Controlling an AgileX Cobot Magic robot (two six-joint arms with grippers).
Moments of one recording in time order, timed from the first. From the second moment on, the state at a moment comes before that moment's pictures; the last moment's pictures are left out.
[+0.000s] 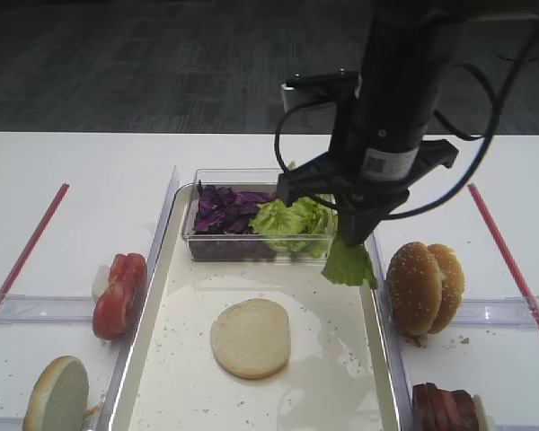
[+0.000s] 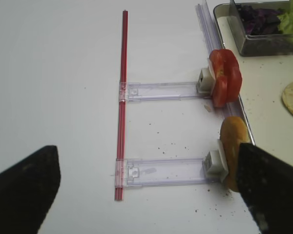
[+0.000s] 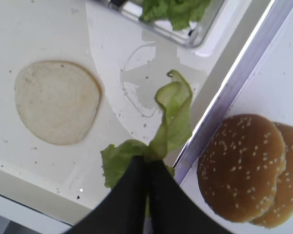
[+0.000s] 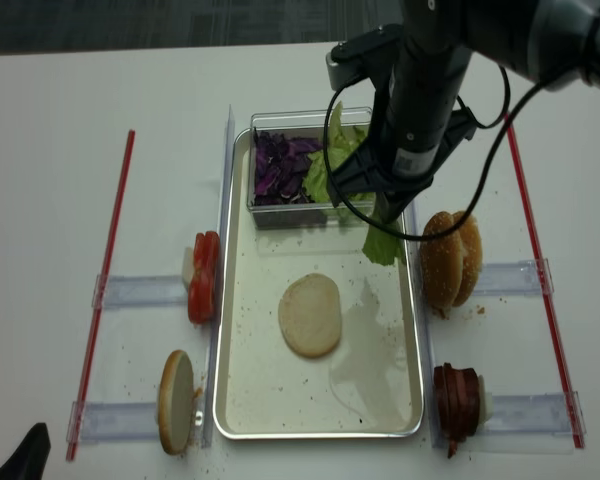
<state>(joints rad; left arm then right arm) 0.06 -0.02 -0.49 -0.03 1.19 -0.01 0.50 1.77 -1.41 0.15 1.18 0.06</state>
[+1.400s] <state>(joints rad) 0.06 -0.02 -0.49 -0.03 1.19 -0.01 0.74 1.87 -1.40 0.23 1.01 0.04</state>
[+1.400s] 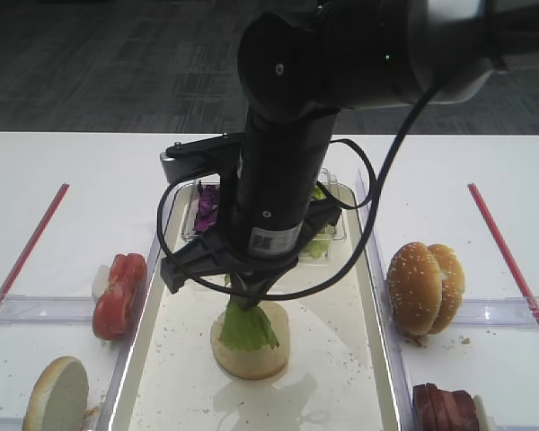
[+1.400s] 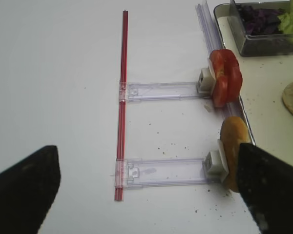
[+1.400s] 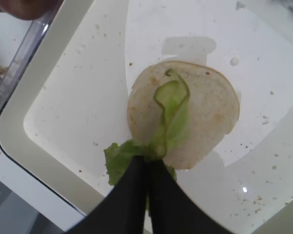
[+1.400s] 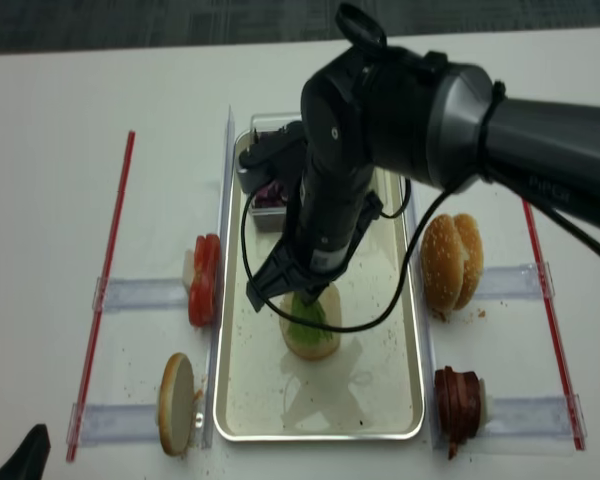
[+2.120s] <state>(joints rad) 0.06 -0.02 -0.49 -0.03 1.19 -0.01 0.74 1.90 -1.40 0.21 0.96 0.04</state>
